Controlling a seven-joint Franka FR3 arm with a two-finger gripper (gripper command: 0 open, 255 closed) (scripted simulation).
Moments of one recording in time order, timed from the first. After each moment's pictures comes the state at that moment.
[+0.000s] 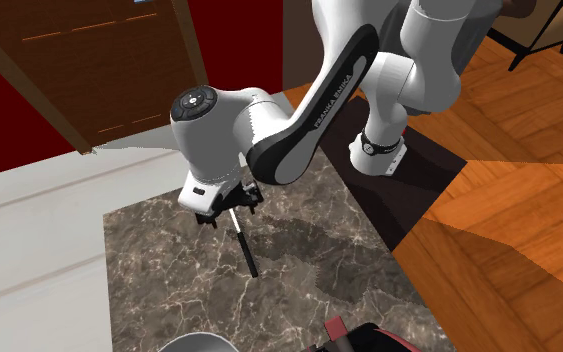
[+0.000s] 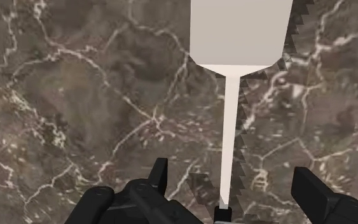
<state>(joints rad) 0.31 0.09 -0.47 -2.22 0.14 2.31 -1.47</state>
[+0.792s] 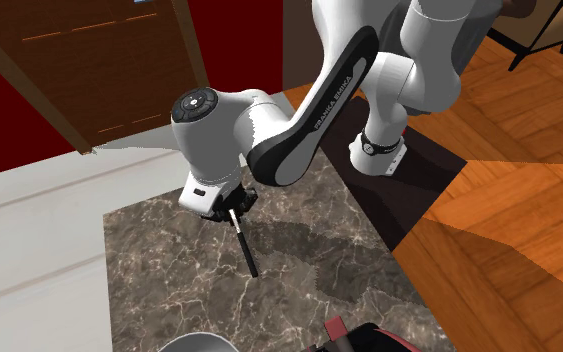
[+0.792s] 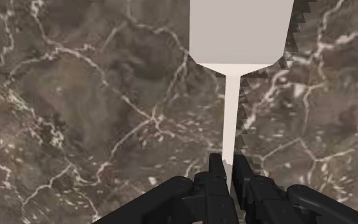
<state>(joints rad) 0.31 0.10 -0.46 -2.22 0.15 2.31 -1.47</state>
